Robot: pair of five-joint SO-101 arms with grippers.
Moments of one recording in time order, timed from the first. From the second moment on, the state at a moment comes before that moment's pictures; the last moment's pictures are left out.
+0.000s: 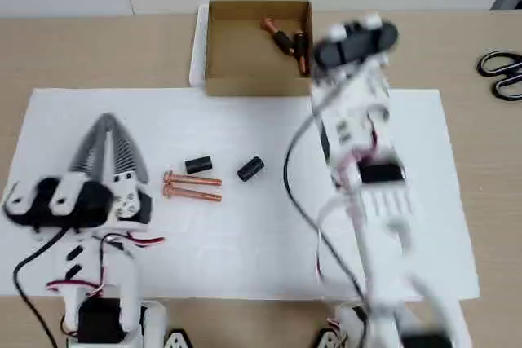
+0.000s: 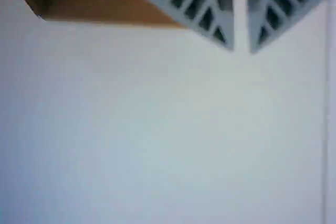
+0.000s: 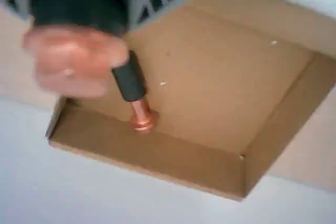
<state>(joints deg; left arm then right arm) -5.1 -101.8 80.0 23.6 9.1 -10.0 -24.0 37.5 10.0 5.8</state>
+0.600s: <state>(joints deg) -6.8 -103.3 80.0 23.4 9.2 -16.2 59.0 -44.0 8.5 5.8</state>
